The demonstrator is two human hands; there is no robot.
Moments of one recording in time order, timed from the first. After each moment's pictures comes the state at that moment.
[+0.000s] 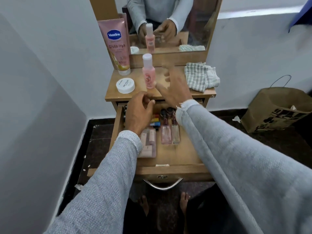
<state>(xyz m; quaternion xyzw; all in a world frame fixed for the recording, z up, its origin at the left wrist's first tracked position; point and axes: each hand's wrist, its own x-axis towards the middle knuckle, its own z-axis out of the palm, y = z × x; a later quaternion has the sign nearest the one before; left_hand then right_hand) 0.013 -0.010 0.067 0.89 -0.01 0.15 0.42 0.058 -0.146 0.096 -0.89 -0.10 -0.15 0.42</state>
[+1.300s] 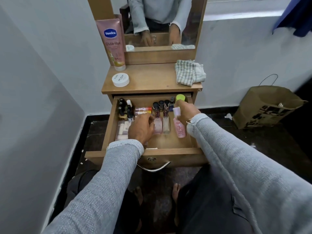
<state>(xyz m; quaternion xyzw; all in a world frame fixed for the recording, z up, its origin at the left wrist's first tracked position) -0.040 -0.035 0.009 0.96 0.00 0.03 0.28 -0.007 -0.216 0.058 -0.97 -0.01 0.13 0.23</state>
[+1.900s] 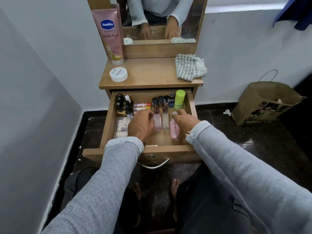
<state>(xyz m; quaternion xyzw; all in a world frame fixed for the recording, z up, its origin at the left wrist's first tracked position) -0.035 -0.037 0.002 0.96 -0.01 0.05 0.28 -0.035 -0.209 0.036 -0.97 -0.13 0.18 0.04</state>
